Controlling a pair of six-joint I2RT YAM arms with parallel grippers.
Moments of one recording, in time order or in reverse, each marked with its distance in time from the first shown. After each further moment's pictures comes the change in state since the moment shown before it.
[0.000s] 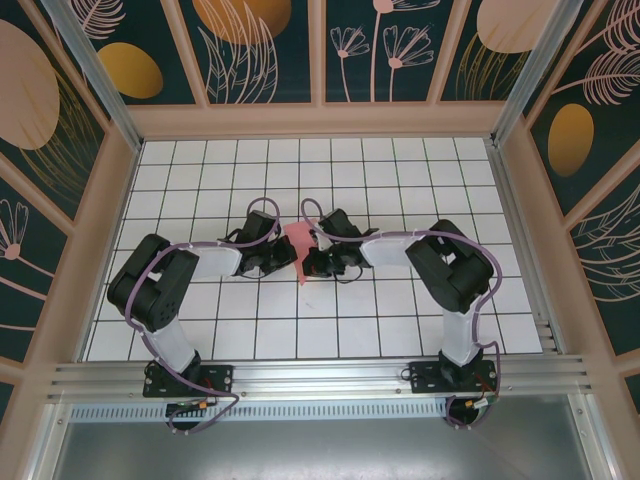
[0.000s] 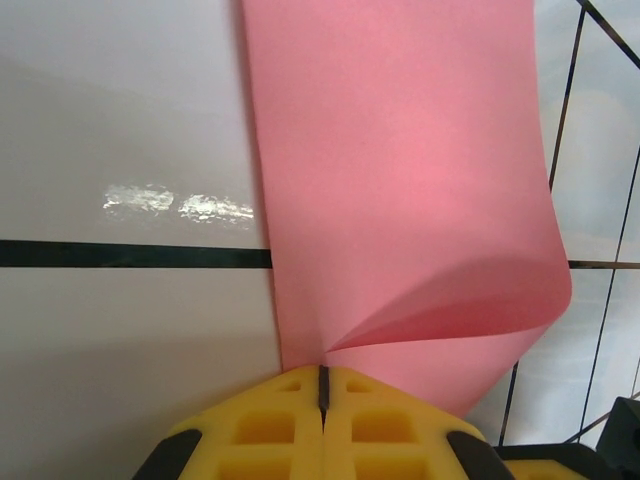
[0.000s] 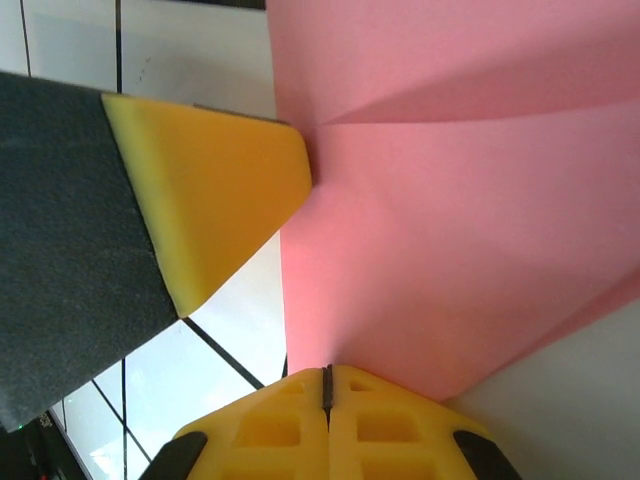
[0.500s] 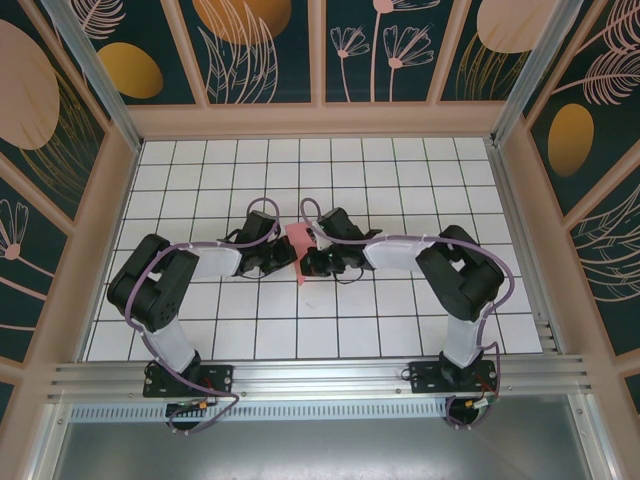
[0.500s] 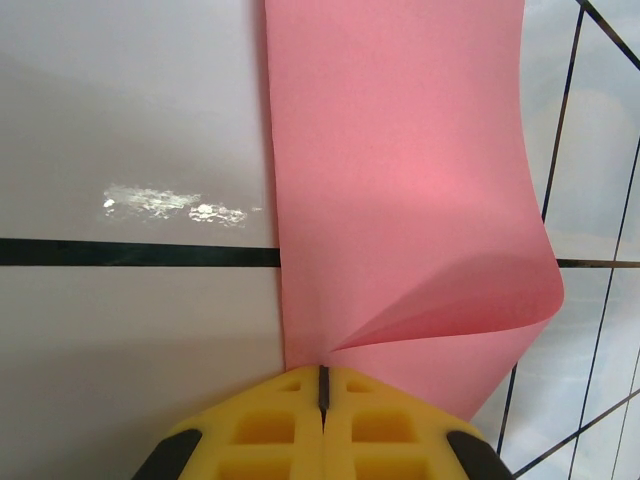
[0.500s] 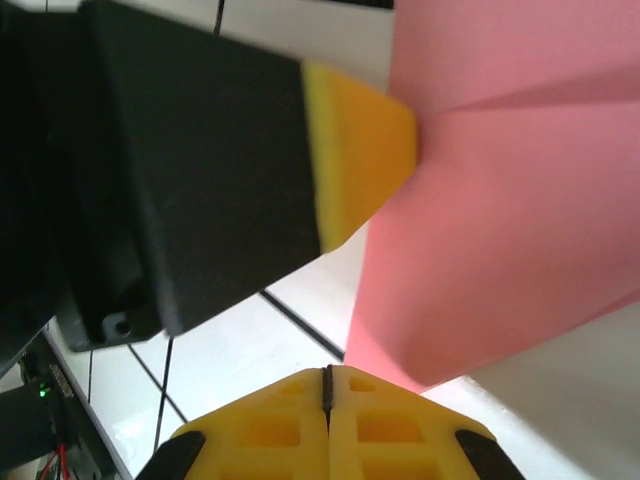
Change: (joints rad) left arm 0.000 0.000 -0.006 0.008 0.006 0.000; right arm 0.028 -0.069 -0.018 -0.002 0.000 -0.031
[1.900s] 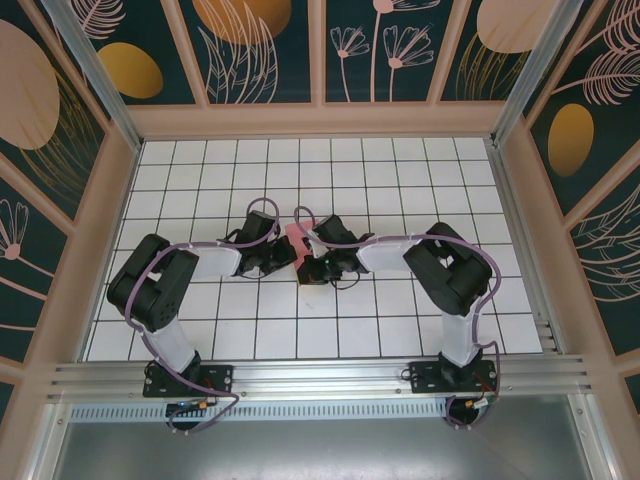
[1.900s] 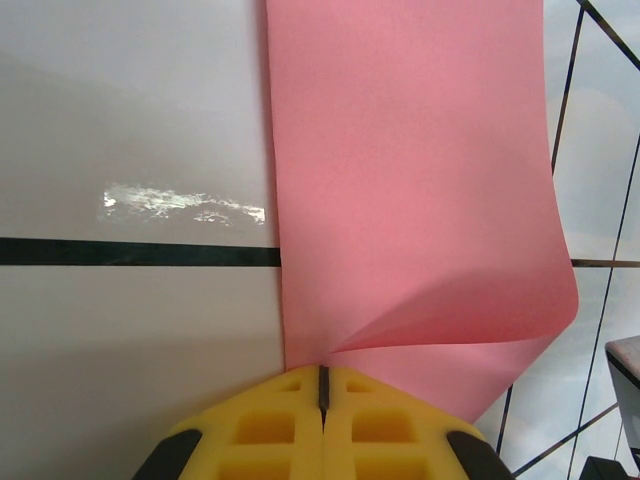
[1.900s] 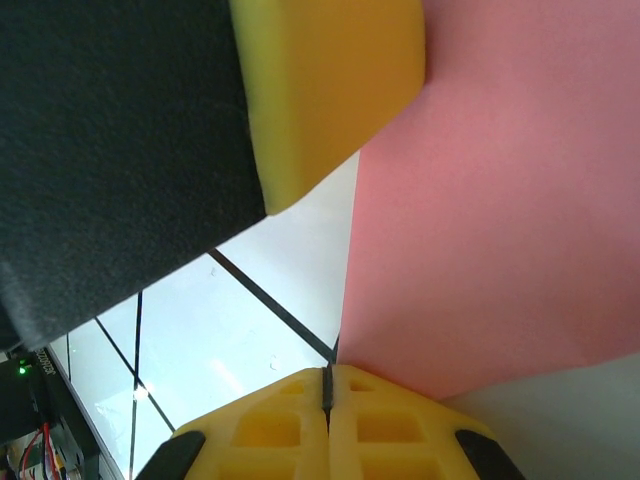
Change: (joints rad) left arm 0.002 0.000 -0.001 0.000 0.003 0.000; right arm 0.028 0.064 0.001 0.003 -0.046 -0.004
